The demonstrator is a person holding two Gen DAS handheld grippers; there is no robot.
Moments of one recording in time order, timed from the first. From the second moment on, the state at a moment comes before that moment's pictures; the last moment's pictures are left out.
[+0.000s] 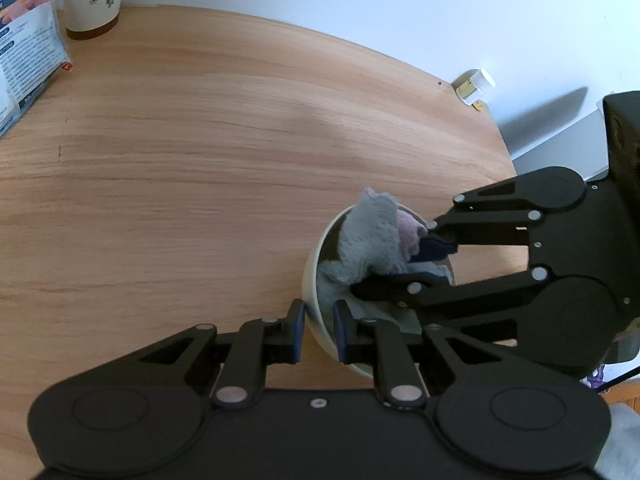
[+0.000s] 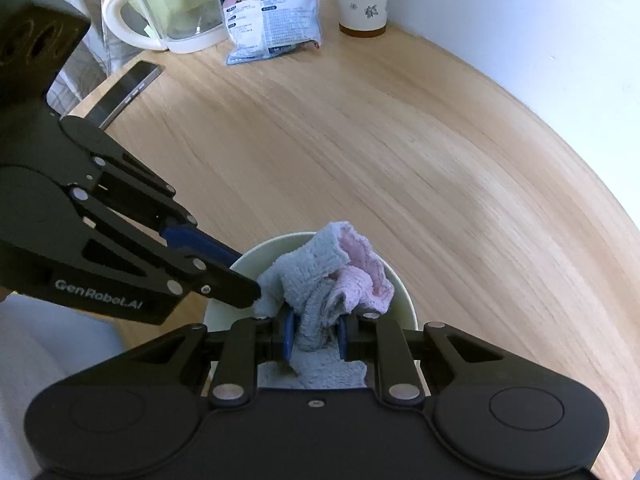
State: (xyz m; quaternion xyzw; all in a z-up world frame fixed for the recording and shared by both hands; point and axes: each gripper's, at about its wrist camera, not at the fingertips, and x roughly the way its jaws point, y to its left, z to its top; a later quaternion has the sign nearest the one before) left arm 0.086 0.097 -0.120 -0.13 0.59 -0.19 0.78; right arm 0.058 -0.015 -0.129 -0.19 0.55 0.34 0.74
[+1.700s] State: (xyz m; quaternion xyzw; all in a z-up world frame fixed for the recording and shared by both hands) left arm 0.084 0.078 -0.119 -0.06 0.59 -0.19 0.78; right arm 0.061 -0.045 -0.113 -0.22 0.55 0.30 0.75
